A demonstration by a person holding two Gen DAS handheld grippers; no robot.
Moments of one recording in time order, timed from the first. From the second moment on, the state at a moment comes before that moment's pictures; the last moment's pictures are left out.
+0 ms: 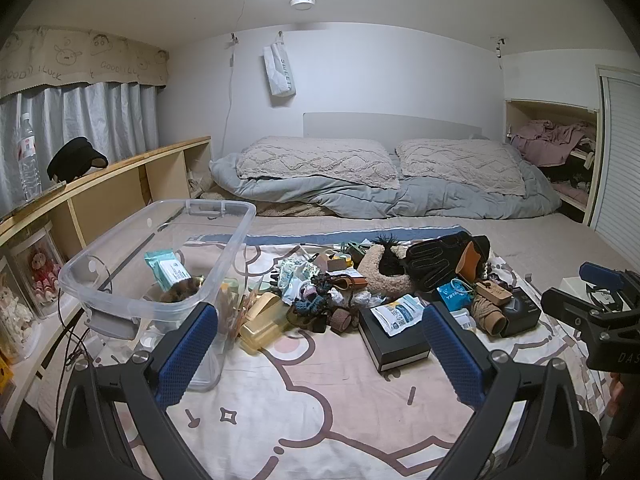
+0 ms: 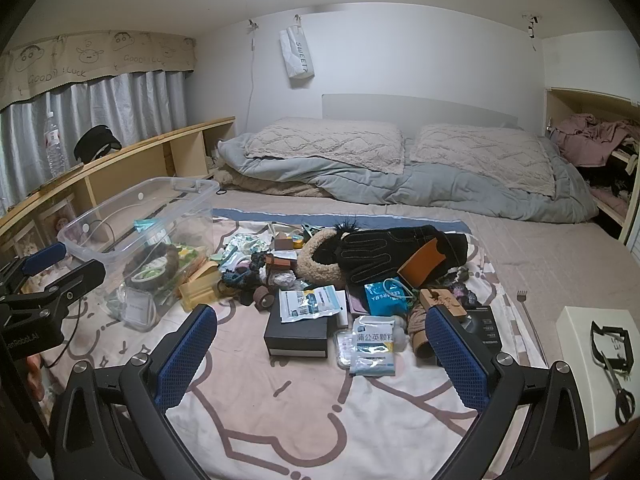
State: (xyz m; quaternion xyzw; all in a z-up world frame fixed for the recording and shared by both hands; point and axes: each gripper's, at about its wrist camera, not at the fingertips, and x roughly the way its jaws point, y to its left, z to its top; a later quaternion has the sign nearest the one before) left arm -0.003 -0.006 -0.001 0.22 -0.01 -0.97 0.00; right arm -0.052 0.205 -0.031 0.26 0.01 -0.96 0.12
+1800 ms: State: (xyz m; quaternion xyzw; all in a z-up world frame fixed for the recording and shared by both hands) left arm -0.082 0.021 -0.107 0.31 -0.01 -0.95 -0.04; right arm -0.119 0.221 -0.139 0.34 -0.06 -0.93 0.12
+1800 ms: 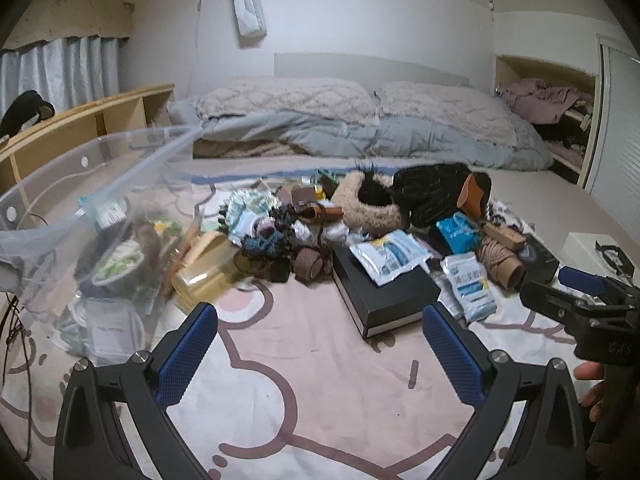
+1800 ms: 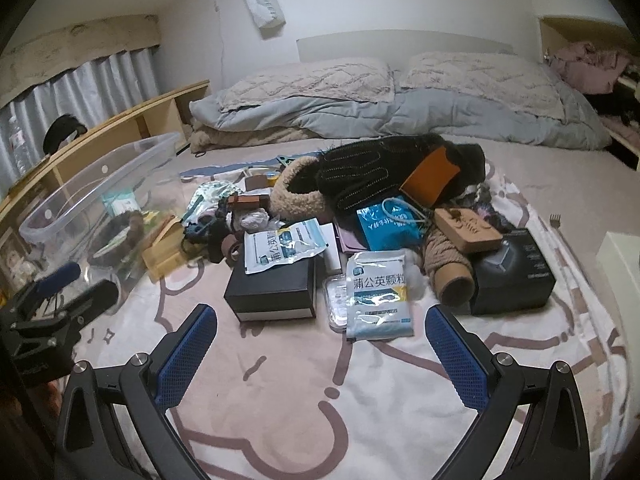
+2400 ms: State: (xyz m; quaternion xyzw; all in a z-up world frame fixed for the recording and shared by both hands) left arm -0.122 0.029 -0.176 0.37 -0.02 -0.93 -0.07; right arm -0.163 0.205 -0.177 0.35 -0.06 -0.92 0.12
